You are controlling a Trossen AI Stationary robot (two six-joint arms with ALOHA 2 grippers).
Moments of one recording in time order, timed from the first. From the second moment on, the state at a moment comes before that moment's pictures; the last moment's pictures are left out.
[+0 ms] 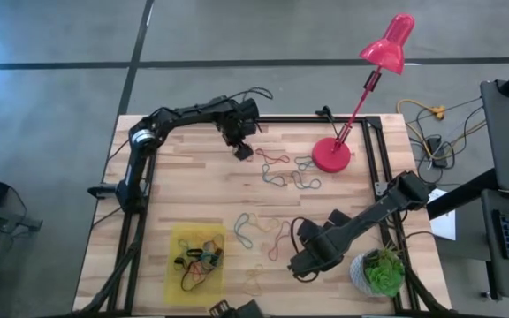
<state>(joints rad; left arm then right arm) 0.57 2.06 1.71 -1.07 0.22 0.02 0.57 1.93 1.62 -1.53 0.13 1.25</state>
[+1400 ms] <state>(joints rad) 0.54 2.02 1.62 -1.18 0.37 0.16 0.49 1.93 1.62 -1.53 0.13 1.20</state>
